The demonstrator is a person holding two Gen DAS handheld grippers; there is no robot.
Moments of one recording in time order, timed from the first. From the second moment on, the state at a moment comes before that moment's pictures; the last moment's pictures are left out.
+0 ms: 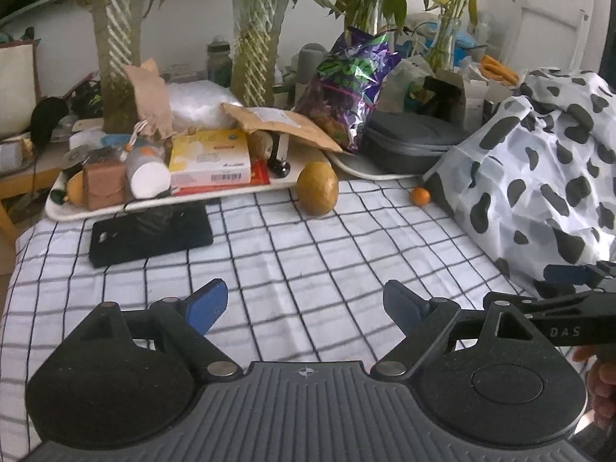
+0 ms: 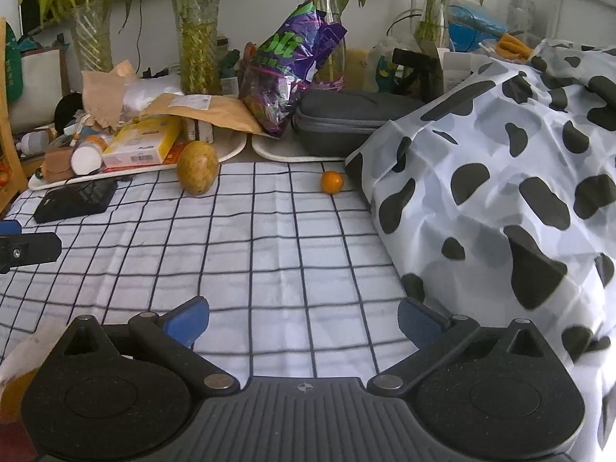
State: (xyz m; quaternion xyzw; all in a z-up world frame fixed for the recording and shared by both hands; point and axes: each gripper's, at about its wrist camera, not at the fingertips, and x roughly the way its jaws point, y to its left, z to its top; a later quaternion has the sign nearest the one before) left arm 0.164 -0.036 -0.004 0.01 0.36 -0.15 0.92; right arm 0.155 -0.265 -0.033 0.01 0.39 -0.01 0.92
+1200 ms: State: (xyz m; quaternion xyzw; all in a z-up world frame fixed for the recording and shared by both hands) left arm 0.307 -0.087 -0.063 0.04 0.30 -0.19 0.93; right arm 0.286 -0.291 -0.074 0.01 0.42 0.01 0.91
